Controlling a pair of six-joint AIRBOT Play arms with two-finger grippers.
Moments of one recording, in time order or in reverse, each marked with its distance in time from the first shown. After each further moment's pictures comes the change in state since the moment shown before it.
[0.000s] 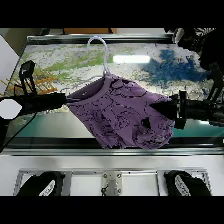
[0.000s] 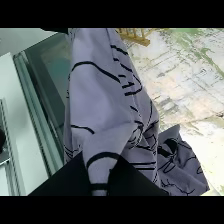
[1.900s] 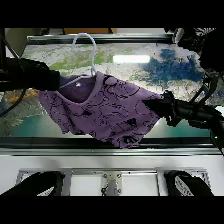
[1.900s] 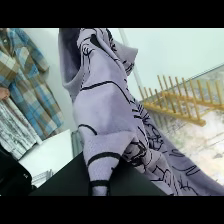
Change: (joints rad) left arm -0.510 -0.240 0.885 0.476 -0.587 0.022; right arm 0.106 -0.125 -0.174 0.465 0.014 -0.266
